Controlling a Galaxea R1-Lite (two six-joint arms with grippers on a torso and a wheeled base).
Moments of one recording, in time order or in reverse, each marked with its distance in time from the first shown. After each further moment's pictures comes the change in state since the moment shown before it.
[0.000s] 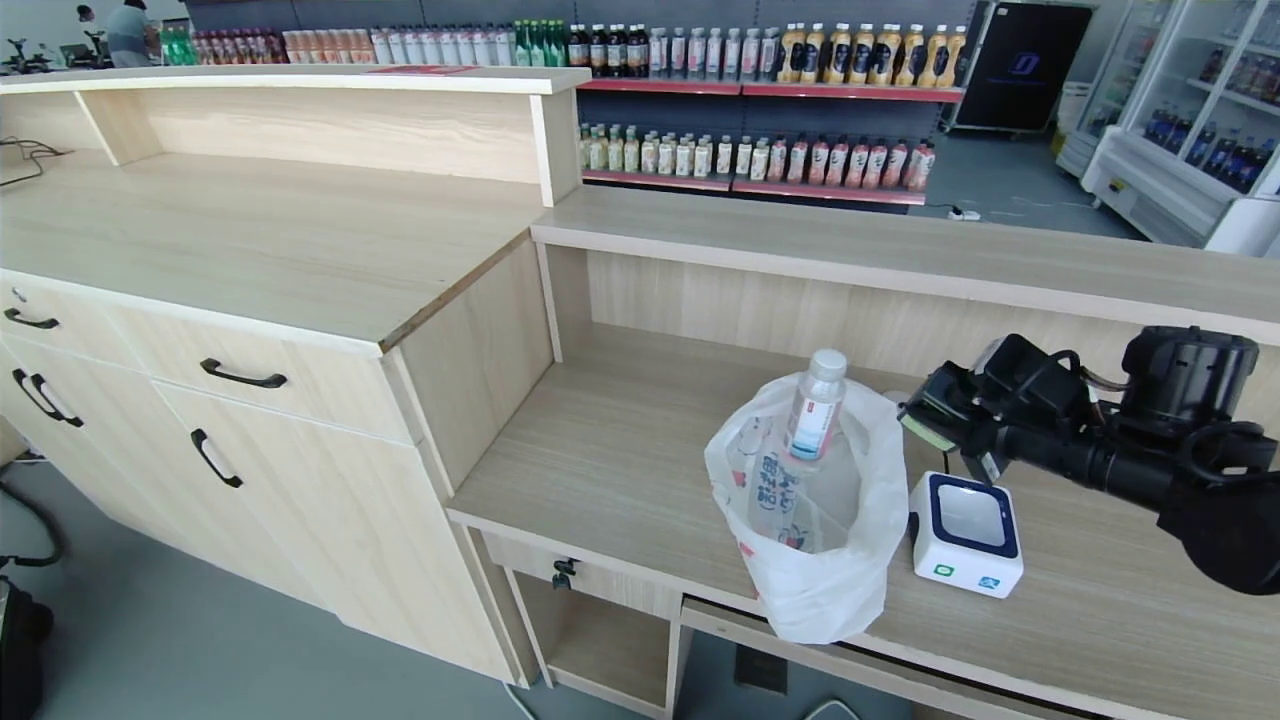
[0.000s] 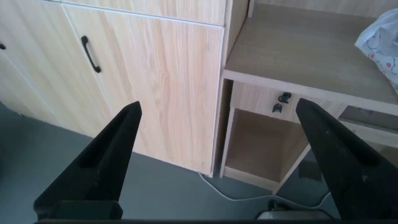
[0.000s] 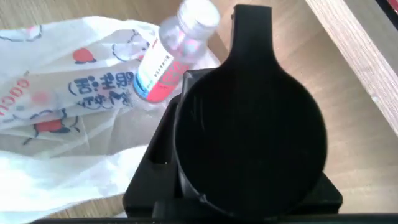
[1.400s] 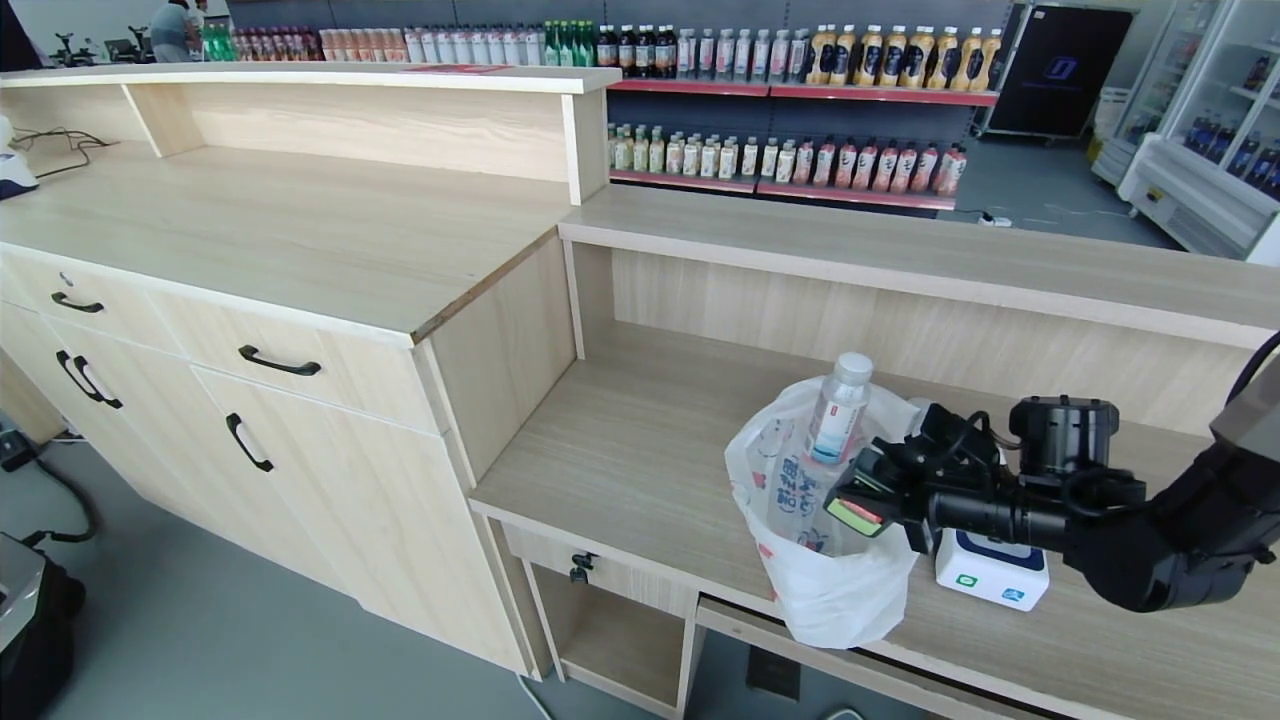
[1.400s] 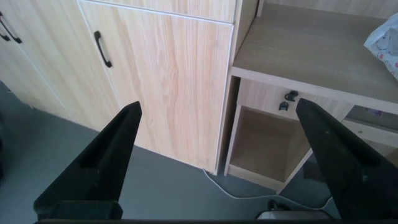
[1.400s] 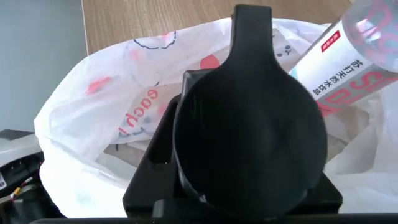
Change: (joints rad) left arm 0.000 0.000 0.000 0.000 0.000 0.000; right arm 0.043 0.254 -0.008 -0.010 0.247 0.146
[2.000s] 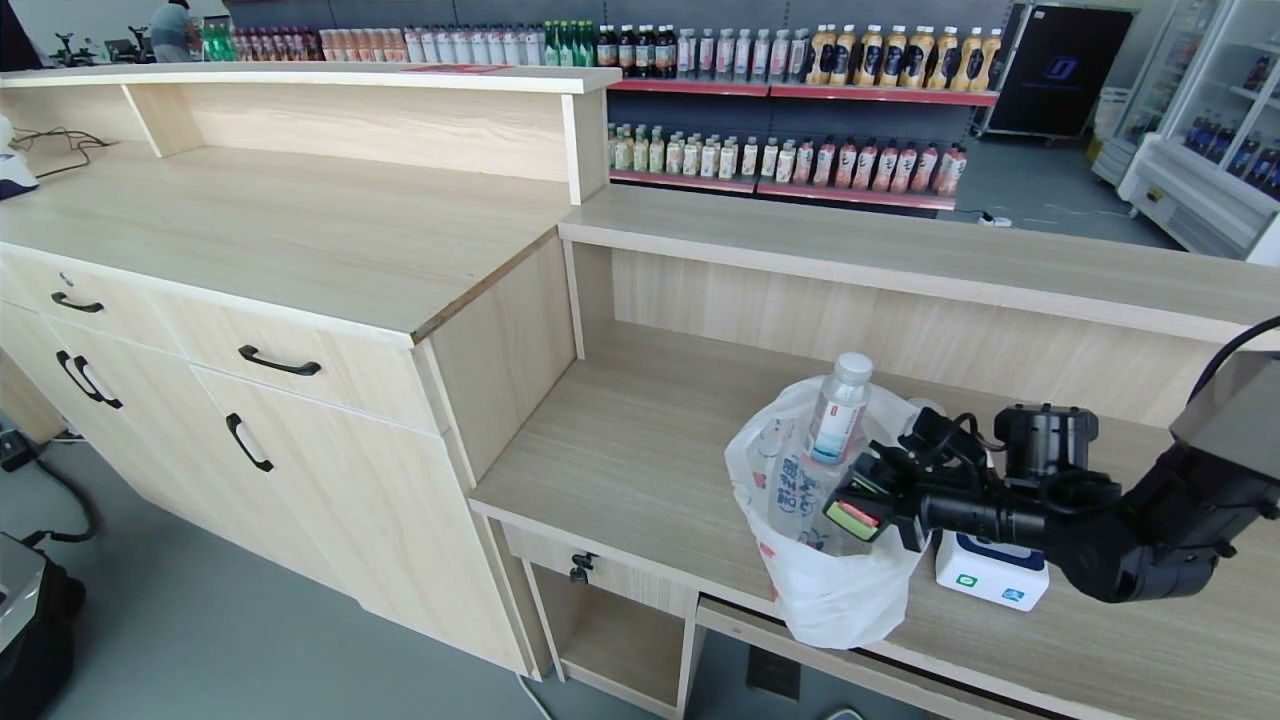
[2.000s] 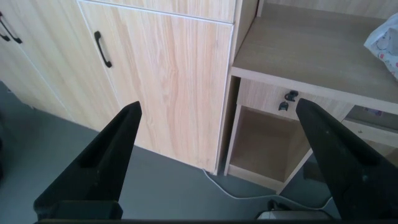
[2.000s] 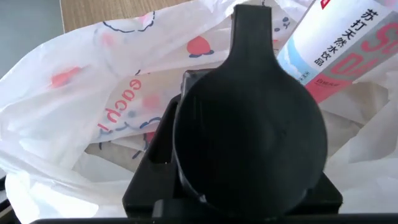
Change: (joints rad) left arm 0.000 0.000 0.000 0.000 0.000 0.000; right arm -0.026 0.093 -0.061 0.000 0.001 0.051
